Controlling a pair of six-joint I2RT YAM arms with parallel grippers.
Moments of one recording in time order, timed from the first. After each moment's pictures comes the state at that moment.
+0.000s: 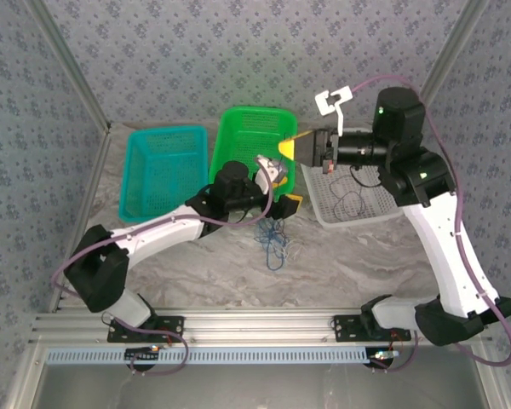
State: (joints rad) left arm -0.83 1.57 1.06 0.21 0.37 -0.14; right arm 0.42 1.30 1.87 -0.67 -0.99 0.50
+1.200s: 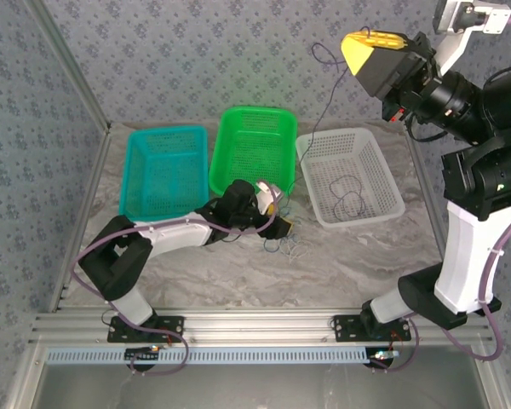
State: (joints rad) left arm -0.83 1.65 0.93 0.17 0.36 -0.18; right arm 0.32 1.49 2.58 -0.49 -0.81 0.63
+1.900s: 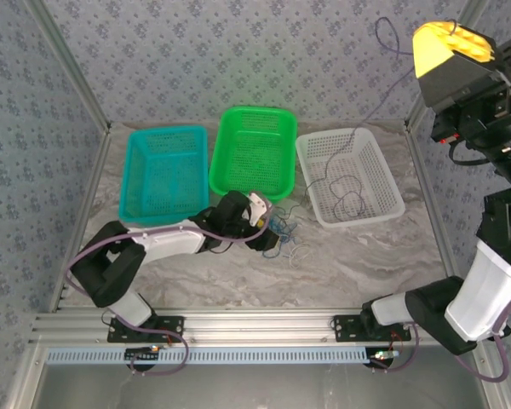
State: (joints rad) left arm -0.83 1.57 0.82 0.07 0.28 -0.18; right arm 0.31 1.39 2.64 -0.47 -0.62 0.55
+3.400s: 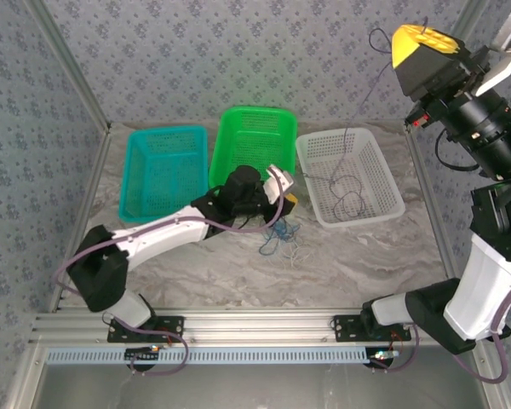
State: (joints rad) left arm -0.89 1.53 1.12 0.02 0.29 -0.01; right arm 0.27 1.39 2.57 -0.68 -0.49 0.42
